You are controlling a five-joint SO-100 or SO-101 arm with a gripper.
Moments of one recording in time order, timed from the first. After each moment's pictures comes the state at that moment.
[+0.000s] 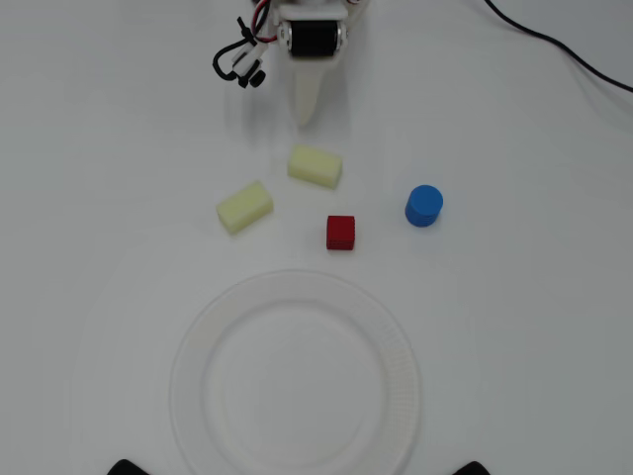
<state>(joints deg) -5.3 187.9 176.3 71.0 -5.3</state>
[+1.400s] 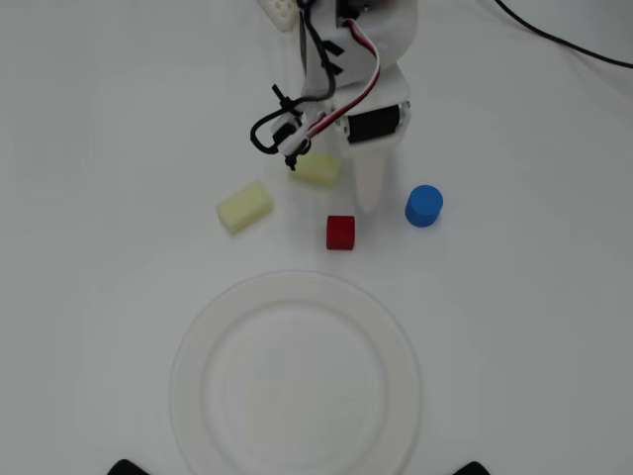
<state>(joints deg) -16.3 98.3 106.9 66.1 -2.4</state>
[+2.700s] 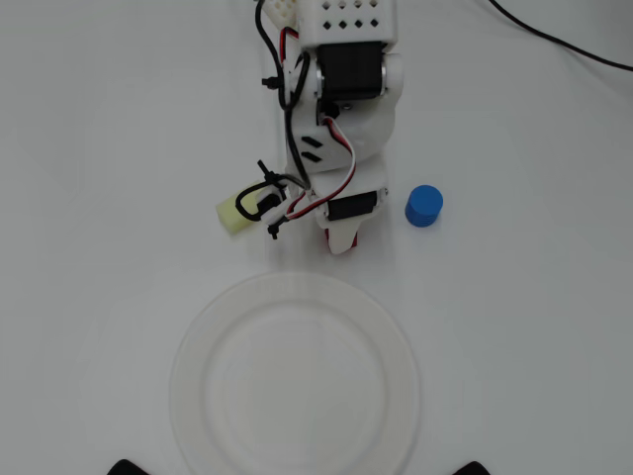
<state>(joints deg) -12.0 76.7 94.2 58.2 -4.6</state>
